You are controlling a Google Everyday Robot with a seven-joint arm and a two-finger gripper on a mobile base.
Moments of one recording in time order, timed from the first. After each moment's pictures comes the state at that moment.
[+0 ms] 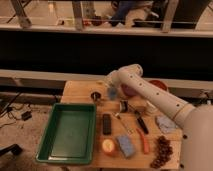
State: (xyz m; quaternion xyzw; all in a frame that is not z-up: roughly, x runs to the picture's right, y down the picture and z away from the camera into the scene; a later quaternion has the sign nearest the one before) arm 0.006 -0.045 0.899 -0.11 -0.23 0.21 0.94
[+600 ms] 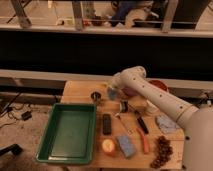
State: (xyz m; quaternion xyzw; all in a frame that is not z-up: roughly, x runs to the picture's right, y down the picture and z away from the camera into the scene) arm 0.035 -0.033 0.908 -0.12 -0.20 0.24 0.94
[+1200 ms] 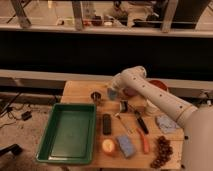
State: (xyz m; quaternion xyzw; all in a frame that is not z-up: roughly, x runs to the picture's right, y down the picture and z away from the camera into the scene) arm 0.037 -0.027 0.911 -0.14 -0.19 0.25 0.94
